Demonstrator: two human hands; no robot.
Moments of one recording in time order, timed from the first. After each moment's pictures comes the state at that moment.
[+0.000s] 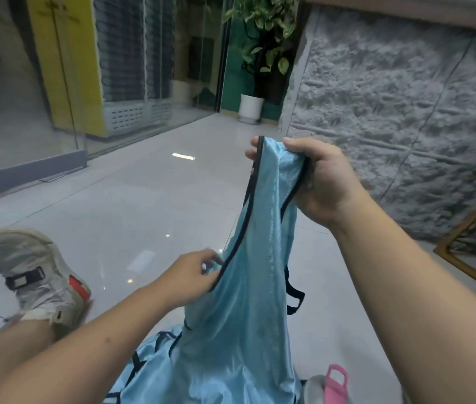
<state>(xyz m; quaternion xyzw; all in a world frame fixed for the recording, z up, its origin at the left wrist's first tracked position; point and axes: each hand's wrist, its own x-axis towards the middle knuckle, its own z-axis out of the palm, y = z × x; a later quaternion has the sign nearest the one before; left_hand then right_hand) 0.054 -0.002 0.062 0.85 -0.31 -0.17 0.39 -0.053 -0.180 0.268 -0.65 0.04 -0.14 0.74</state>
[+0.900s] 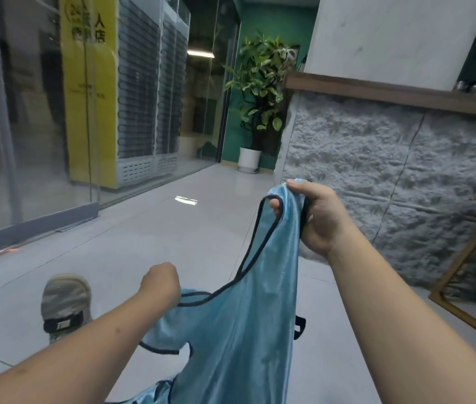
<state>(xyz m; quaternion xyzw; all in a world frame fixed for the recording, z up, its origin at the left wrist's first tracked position) 0.060 0.019 0.152 0.98 -0.09 -0.04 0.16 -0.097 -0.174 0.329 -0.60 0.02 -0.20 0.78</state>
